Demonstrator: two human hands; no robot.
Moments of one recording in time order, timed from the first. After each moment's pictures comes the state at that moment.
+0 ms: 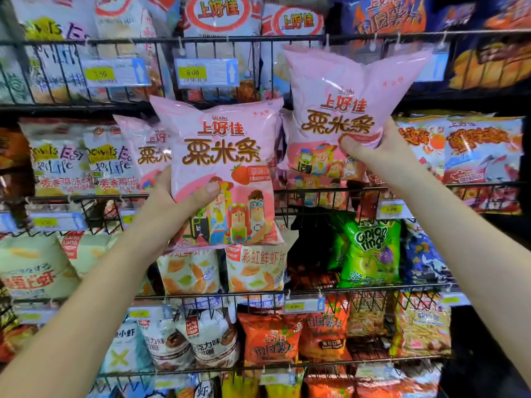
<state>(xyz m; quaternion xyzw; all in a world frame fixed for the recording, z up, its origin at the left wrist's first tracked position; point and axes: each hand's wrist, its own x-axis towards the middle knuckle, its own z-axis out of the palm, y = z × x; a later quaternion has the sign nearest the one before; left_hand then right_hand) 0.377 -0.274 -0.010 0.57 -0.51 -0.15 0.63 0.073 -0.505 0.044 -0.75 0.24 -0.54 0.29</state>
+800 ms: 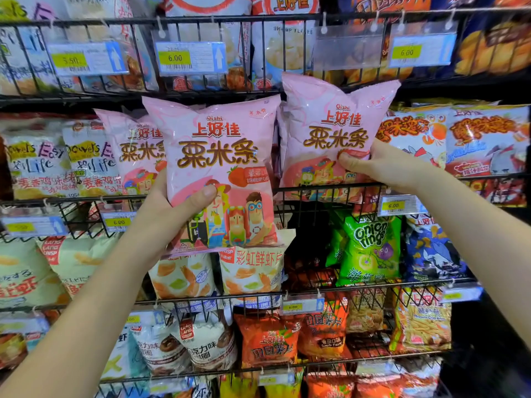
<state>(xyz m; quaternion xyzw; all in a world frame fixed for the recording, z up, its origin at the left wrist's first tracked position) 0.373 -0.293 -0.019 0.55 -0.51 -0.17 0.64 0.065 -0.544 0.034 -0.87 0.29 -0.33 0.24</state>
